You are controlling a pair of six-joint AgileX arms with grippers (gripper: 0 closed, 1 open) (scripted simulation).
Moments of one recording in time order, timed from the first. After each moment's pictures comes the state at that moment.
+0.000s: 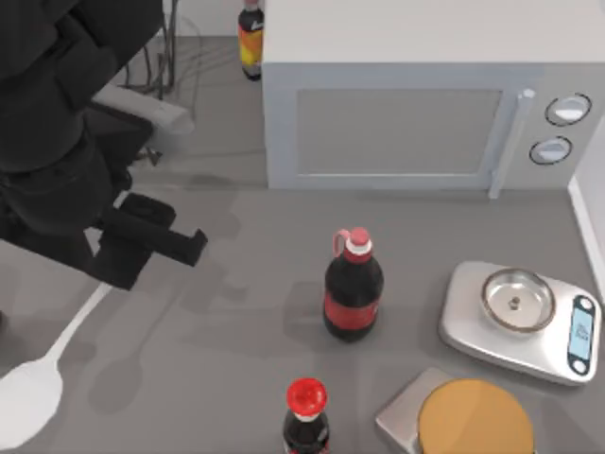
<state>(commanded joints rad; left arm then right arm) -0.54 1.46 1.43 -1.45 0.00 -0.09 0.00 0.00 0.00 0.00 0.00 0.00</state>
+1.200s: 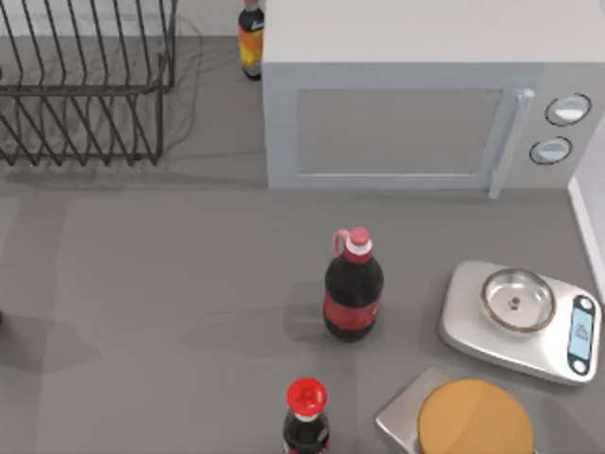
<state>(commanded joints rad) 0.18 0.89 1.11 -0.23 0.21 0.01 0.00 0.00 0.00 0.00 0.00 0.00</state>
